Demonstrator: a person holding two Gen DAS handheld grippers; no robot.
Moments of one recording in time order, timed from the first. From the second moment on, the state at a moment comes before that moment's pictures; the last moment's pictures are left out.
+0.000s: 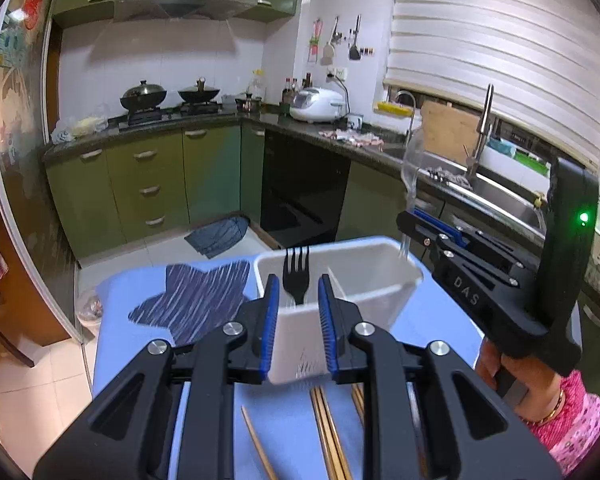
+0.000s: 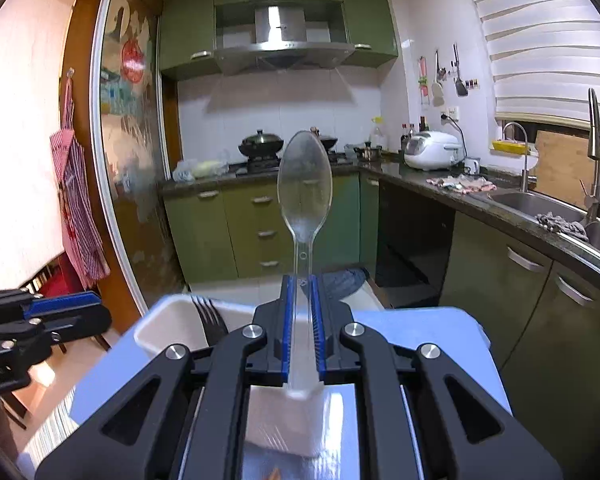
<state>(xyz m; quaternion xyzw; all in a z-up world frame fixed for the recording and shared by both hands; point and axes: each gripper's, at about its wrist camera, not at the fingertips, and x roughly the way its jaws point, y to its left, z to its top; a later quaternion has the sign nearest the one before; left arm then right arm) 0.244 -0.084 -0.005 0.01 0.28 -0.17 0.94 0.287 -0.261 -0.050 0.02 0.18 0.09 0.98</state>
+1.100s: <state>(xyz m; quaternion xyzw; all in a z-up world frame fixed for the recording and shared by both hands) 0.234 -0.064 -0.120 -0.01 0.55 -0.11 0.83 0.169 -0.323 -0.094 0.01 0.39 0.05 0.92</state>
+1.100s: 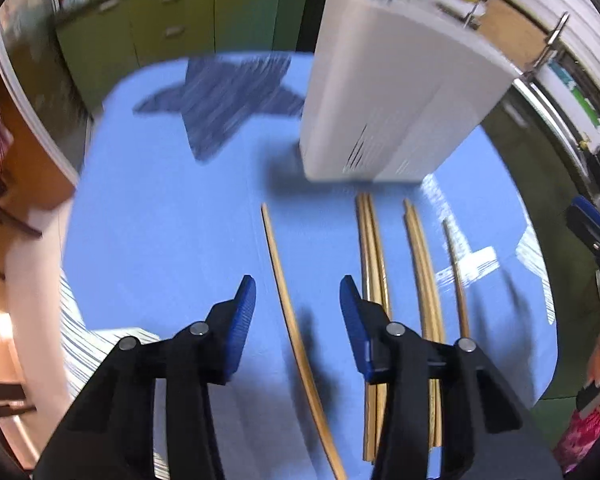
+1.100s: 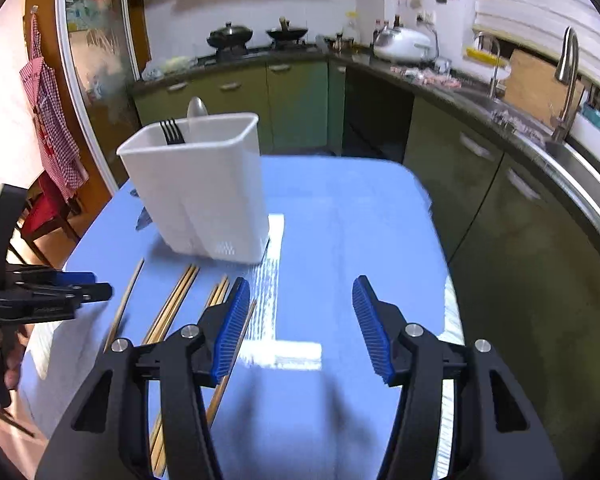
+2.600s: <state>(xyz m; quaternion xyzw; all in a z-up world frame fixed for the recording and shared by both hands) 0.229 -0.076 -0.109 0.03 0.54 -0.13 0.83 0.247 -0.229 -0.195 -0.02 0.60 0.05 0.80</state>
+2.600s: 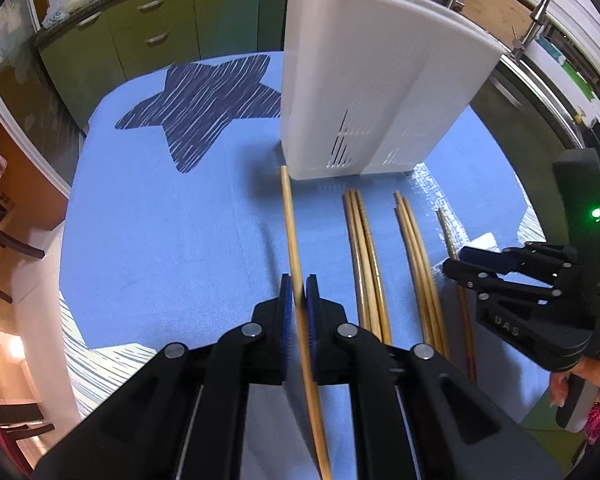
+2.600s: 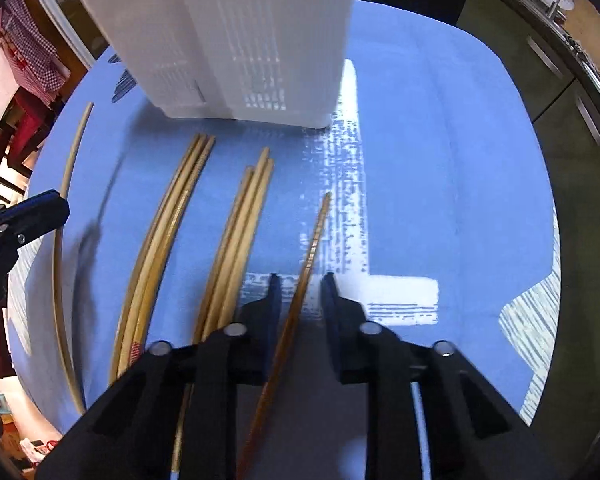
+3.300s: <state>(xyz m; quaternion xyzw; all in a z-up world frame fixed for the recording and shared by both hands) 0.207 -0.063 -0.065 0.04 0.50 -0.15 0.85 0.184 -0.256 -0.083 0.03 0.47 0.11 0.88</state>
